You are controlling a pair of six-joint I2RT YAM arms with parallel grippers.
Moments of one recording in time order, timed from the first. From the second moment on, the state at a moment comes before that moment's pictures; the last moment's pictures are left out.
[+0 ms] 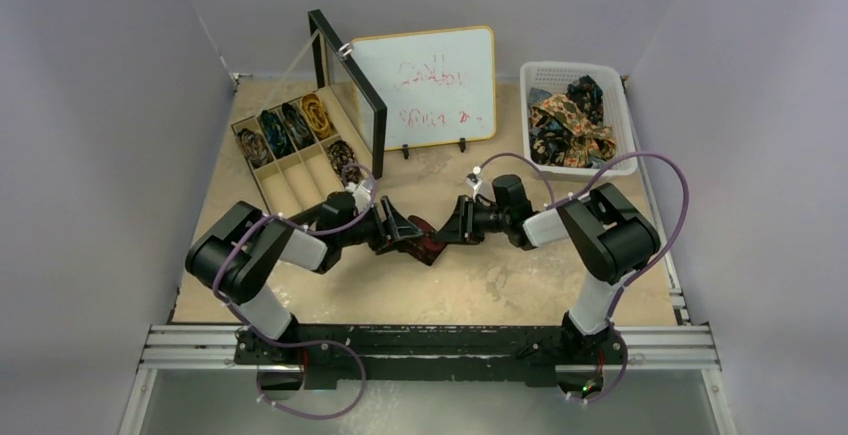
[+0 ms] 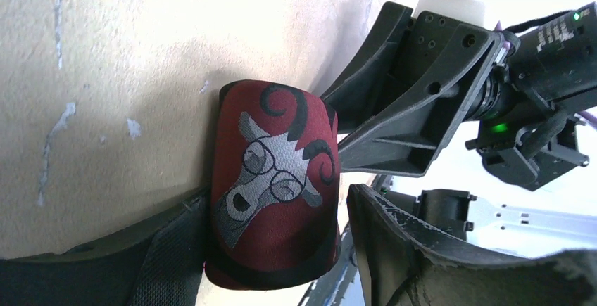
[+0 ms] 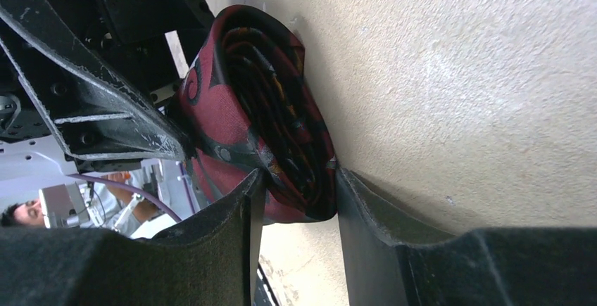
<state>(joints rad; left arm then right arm) -0.48 1.65 0.39 0.77 0.55 -1.03 0.47 1.79 0.59 0.52 -0.78 0.75</state>
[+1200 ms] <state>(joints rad) -0.60 1.52 0.35 0.53 0.37 -1.31 0.62 1.69 0.38 0.72 -0.61 1.07</state>
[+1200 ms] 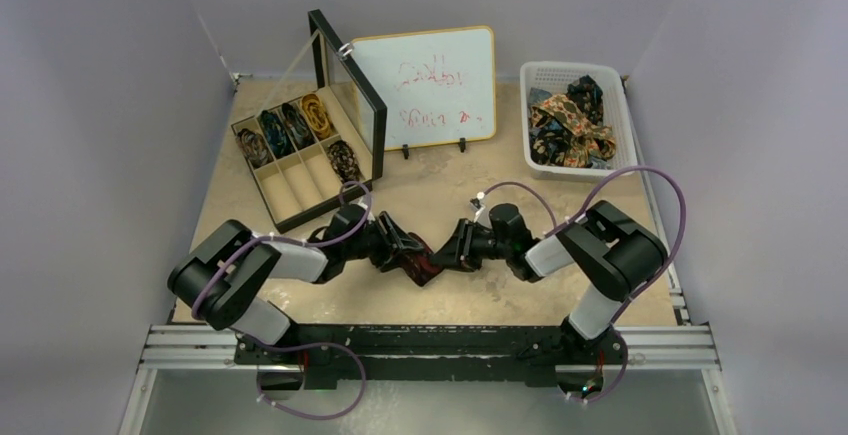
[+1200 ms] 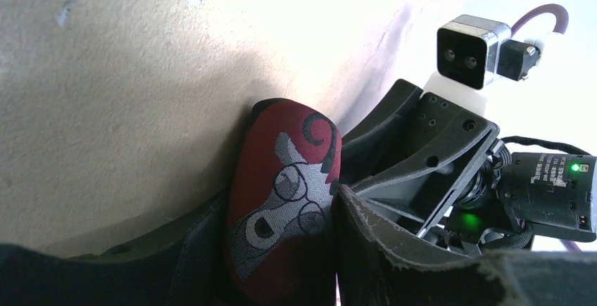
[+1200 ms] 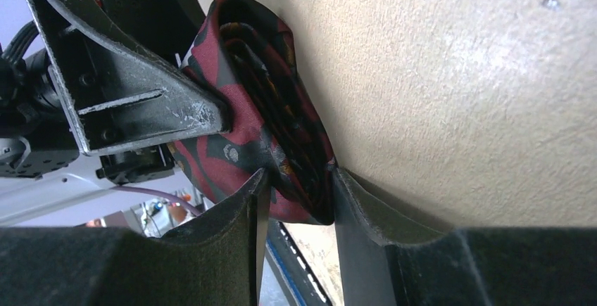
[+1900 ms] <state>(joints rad) -0.68 1.43 0.30 0.55 0.30 -1.26 0.62 1.77 0.30 0.93 -0.60 1.29</state>
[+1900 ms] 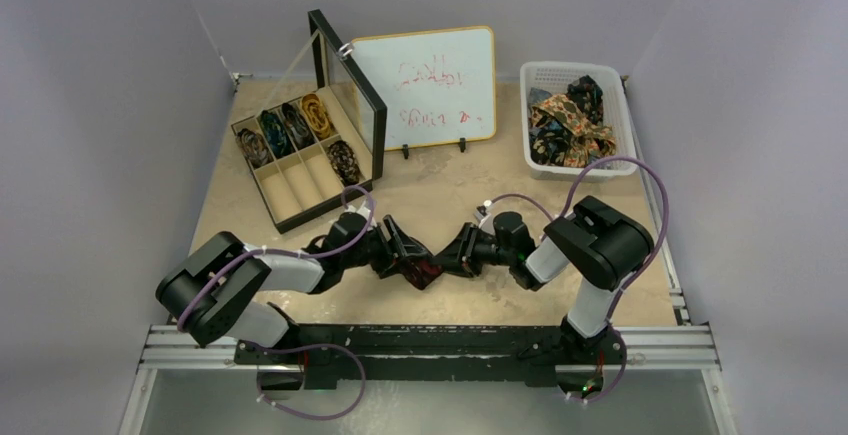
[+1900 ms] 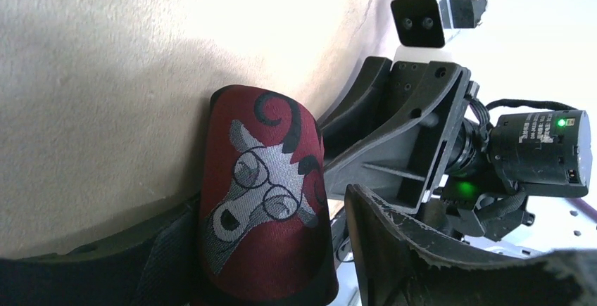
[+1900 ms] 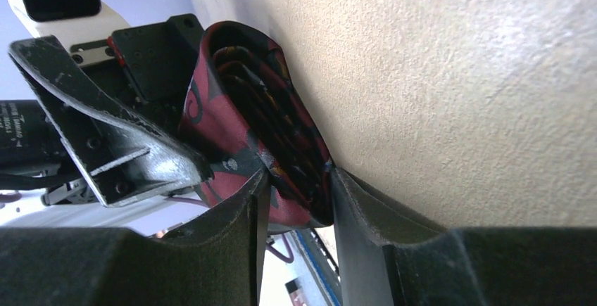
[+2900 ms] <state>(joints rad) -0.69 1.38 0.40 0.37 0.32 -1.16 0.61 1.56 0.37 0.66 -0.56 1.17</state>
